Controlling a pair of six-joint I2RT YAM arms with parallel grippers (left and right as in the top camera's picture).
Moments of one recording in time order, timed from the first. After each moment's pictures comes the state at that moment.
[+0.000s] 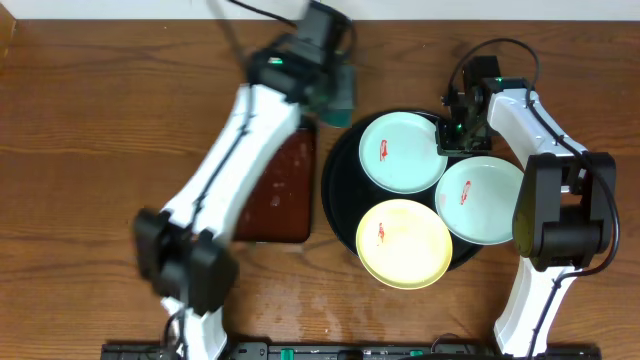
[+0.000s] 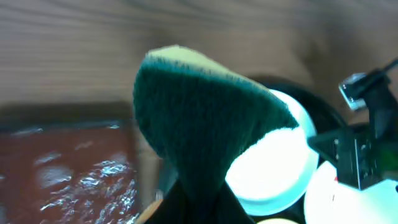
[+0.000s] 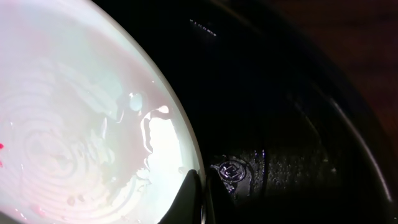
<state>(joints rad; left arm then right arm) -0.48 1.95 1.91 -0.96 0.05 -0.43 0.06 2.13 1.56 -0.91 -0.15 0.03</state>
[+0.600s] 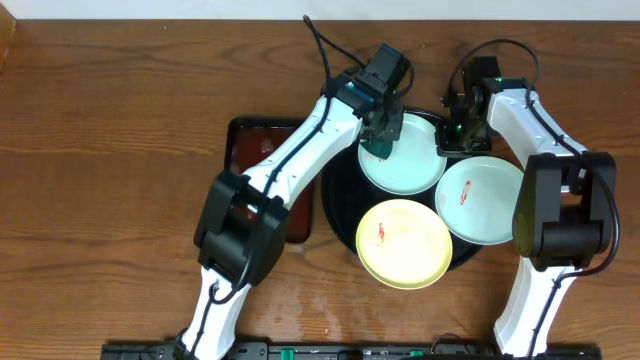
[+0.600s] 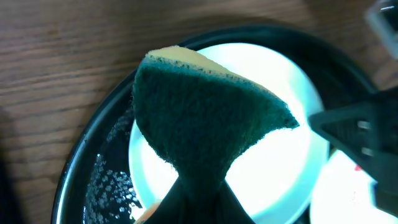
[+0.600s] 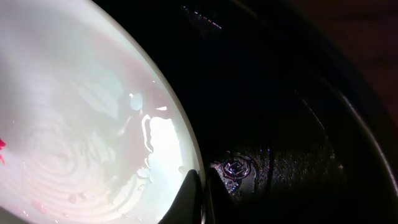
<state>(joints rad) -0.62 2.19 1.91 -0.84 0.08 -0.43 0.07 2.13 1.56 -0.92 -0.16 0.03</state>
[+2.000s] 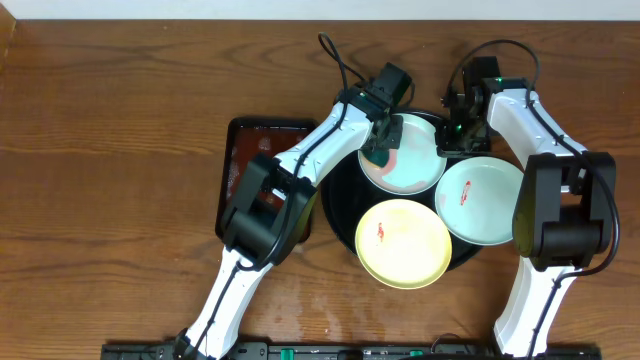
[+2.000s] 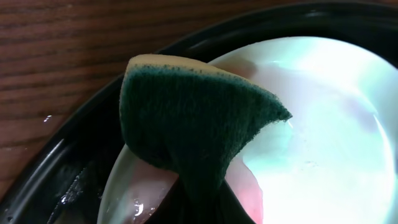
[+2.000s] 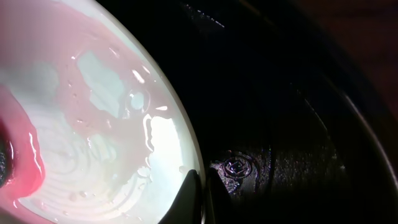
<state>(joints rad) -0.63 2.38 1.93 -0.74 0.08 -0.46 0.07 2.13 1.56 -0.92 -0.16 0.03</state>
